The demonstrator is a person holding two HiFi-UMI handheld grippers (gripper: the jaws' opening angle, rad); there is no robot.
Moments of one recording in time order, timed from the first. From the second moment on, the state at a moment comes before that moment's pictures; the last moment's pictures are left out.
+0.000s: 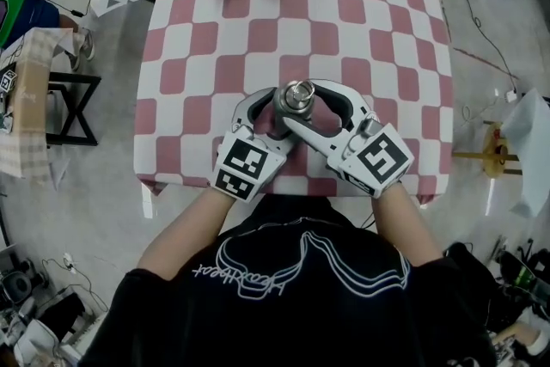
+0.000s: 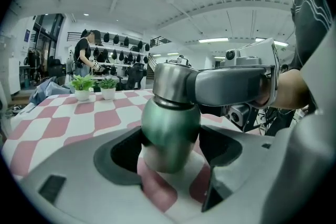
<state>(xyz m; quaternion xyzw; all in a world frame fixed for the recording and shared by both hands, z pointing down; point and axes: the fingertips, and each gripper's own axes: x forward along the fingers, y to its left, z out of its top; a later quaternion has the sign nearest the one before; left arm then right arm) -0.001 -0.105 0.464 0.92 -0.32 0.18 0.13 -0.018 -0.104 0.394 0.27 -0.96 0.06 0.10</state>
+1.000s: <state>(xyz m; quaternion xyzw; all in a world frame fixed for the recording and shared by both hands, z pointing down) -0.003 -0.099 0.463 0.95 -0.21 0.19 0.10 -0.024 -0.099 0.394 0.18 -0.97 0.05 0.13</state>
